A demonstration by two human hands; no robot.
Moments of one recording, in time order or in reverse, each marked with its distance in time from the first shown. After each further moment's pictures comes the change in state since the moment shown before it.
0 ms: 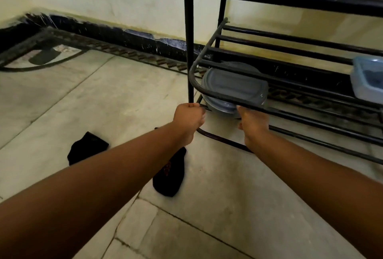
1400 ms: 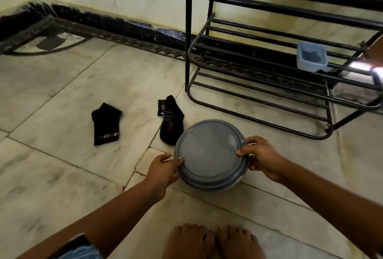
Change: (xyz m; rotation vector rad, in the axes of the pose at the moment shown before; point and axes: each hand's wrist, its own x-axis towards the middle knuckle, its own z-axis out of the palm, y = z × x) left_hand -0.185 -0.133 -0.090 -0.117 0.098 -0.318; right_hand -0.171 0.051 -0.144 -0.370 -0.447 0.157
